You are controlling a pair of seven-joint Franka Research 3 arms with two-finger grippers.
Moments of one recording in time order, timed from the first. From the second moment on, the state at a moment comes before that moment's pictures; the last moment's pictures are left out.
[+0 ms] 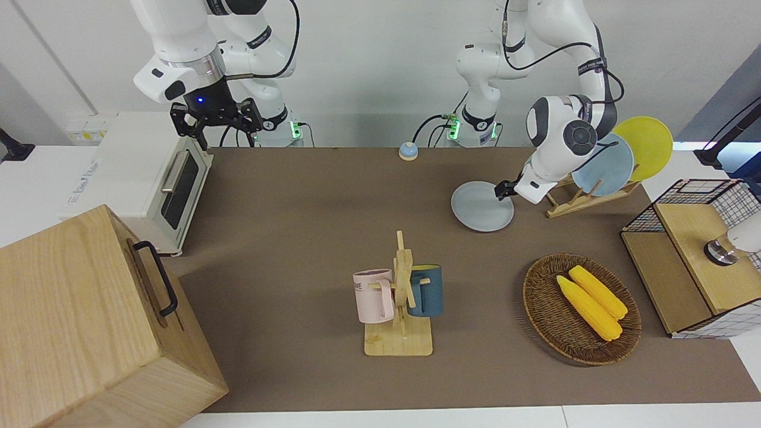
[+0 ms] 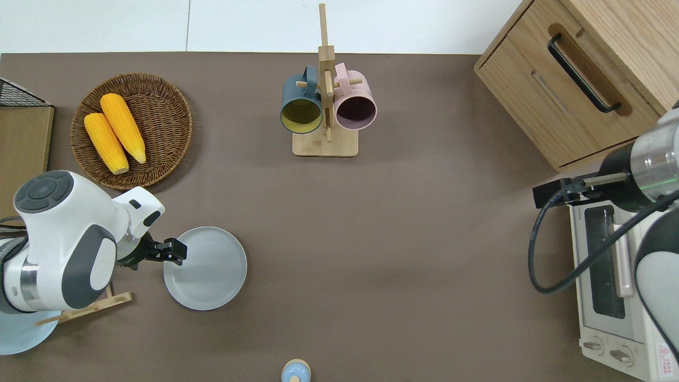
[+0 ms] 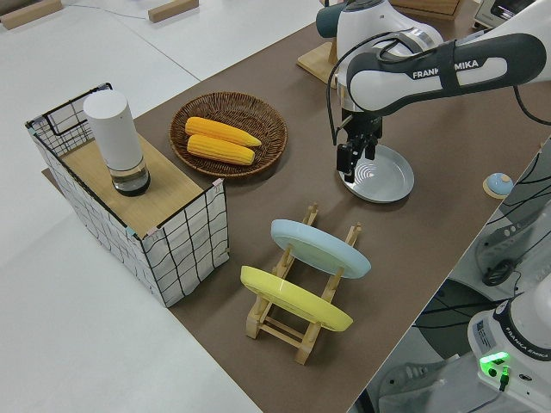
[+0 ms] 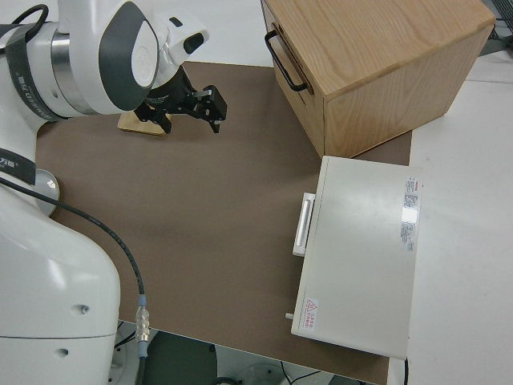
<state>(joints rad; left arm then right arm) -0.09 0.04 0.04 -2.19 -0.01 1.92 -0.10 -0.15 0.02 0.28 -1.49 -0.02 1.48 0.04</state>
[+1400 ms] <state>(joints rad) -0.09 0.12 0.05 -2.24 -0.01 2.04 -0.13 -0.15 0.02 0.28 -1.49 -0.02 1.48 0.04</state>
